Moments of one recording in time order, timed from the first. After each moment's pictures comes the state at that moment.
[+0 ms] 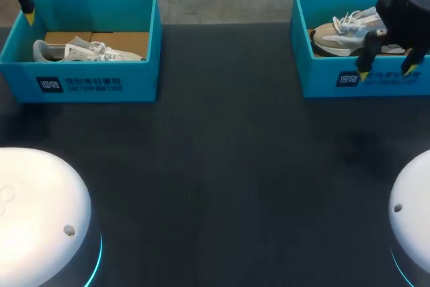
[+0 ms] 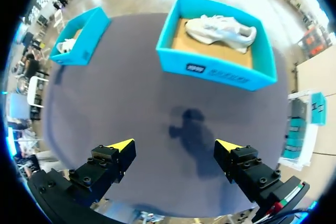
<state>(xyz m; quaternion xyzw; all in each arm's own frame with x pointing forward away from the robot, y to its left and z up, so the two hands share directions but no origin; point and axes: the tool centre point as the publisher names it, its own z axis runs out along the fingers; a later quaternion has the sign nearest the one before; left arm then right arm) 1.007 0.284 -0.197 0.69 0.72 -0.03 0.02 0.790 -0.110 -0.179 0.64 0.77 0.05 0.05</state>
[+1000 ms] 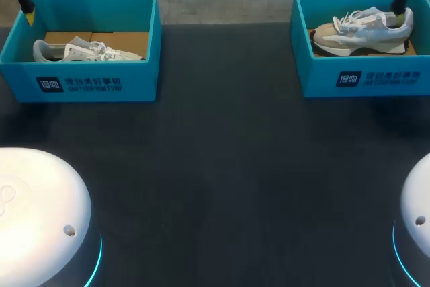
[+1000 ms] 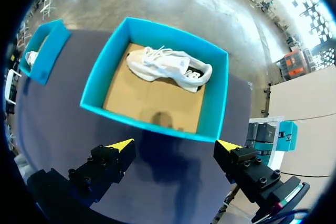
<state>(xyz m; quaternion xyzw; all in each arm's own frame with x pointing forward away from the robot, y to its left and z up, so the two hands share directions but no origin) 1.007 0.284 -0.197 0.69 0.72 -0.03 0.02 0.966 -0.235 -0.164 0.61 0.78 -0.02 0.15</state>
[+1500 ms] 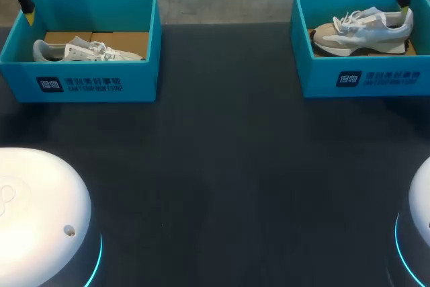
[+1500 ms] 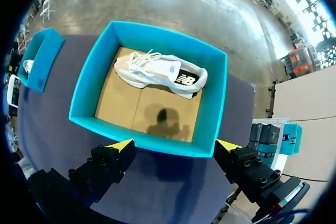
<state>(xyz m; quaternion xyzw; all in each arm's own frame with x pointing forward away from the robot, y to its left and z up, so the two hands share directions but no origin) 1.007 0.284 -0.197 0.69 0.72 -0.03 0.02 1.005 -0.260 -0.179 0.61 0.78 -0.01 0.13</state>
